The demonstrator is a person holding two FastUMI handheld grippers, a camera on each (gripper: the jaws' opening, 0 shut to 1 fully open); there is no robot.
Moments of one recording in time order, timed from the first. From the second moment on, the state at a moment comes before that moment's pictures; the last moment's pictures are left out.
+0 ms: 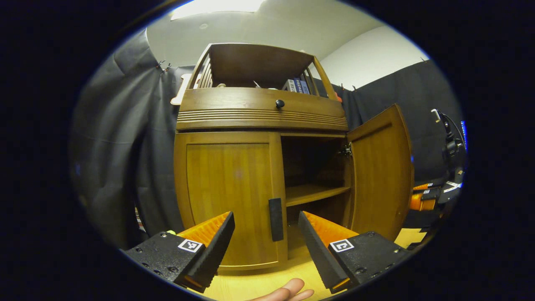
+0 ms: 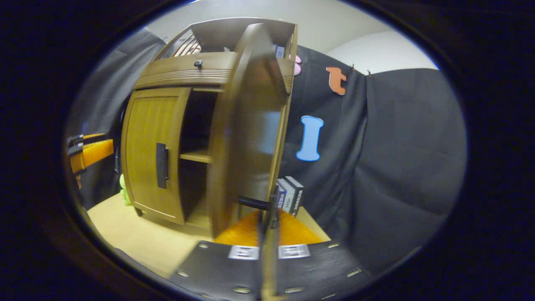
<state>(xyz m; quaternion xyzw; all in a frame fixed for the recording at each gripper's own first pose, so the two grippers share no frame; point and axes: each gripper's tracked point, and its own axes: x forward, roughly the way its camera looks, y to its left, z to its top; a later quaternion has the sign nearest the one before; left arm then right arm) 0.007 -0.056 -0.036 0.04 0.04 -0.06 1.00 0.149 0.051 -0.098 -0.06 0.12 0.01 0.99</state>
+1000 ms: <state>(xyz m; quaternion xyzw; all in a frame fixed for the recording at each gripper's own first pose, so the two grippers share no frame) 0.043 -0.058 -0.086 0.06 0.09 -0.02 0.99 0.183 -0.025 -0.121 0.04 0.11 0.13 0.98</state>
